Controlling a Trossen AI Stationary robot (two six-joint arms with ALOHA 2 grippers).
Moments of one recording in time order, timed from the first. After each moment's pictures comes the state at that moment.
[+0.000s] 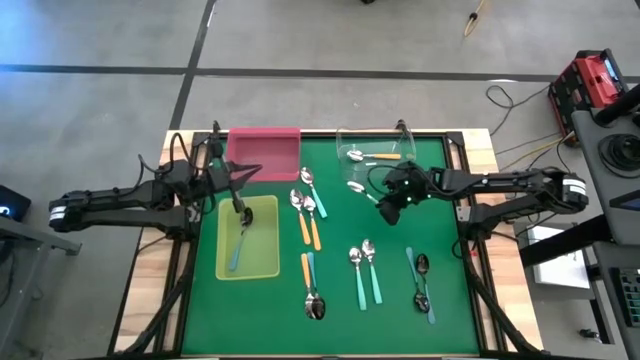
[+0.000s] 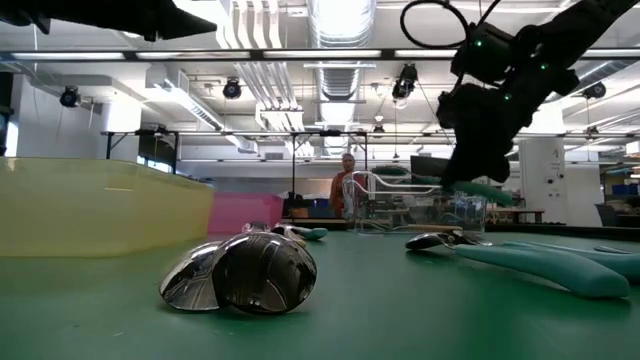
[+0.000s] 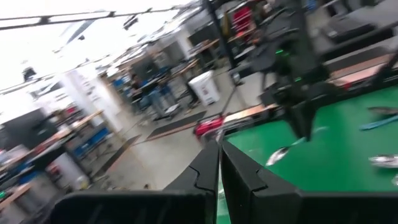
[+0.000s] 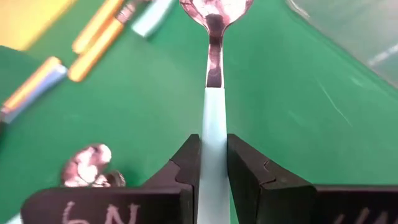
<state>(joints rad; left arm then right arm) 0.16 0.59 0.49 0.15 -0.18 0.50 -0.31 1.20 0.57 -0.18 -0.20 0.38</state>
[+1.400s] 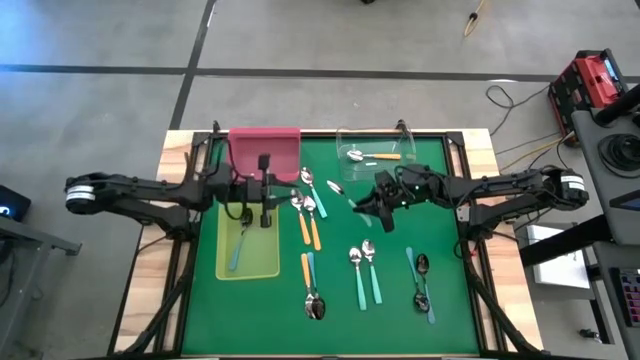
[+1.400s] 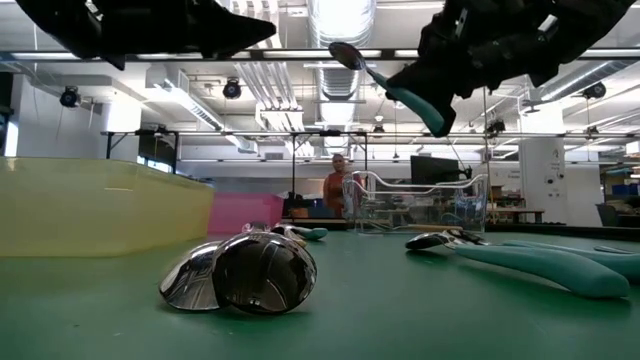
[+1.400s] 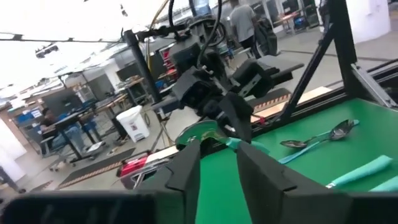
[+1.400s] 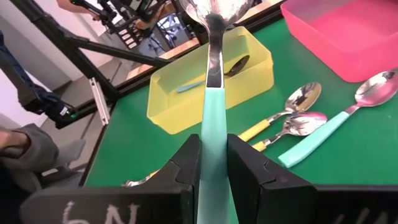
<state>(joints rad) 0.16 1.10 0.49 0.68 0.17 0.41 -0.18 1.21 0.57 0.36 -0.32 0.40</state>
